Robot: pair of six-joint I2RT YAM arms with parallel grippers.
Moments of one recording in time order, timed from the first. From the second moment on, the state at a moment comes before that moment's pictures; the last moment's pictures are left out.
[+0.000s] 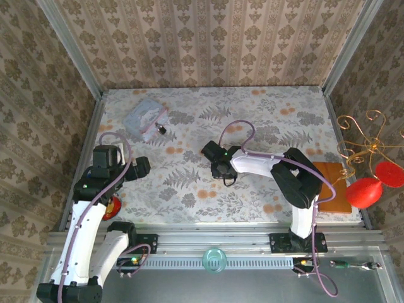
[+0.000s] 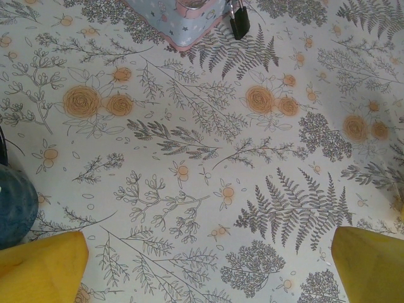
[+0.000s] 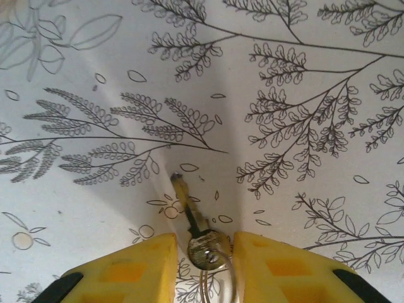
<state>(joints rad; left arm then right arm) -0.16 0.73 0.82 -0.90 0.05 -0.31 0.77 1.88 1.17 -0.59 0.21 0.83</state>
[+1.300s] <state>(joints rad) -0.11 0.79 0.82 -0.90 0.07 -0.31 0.75 1.60 0.90 -0.22 0.03 0.74</state>
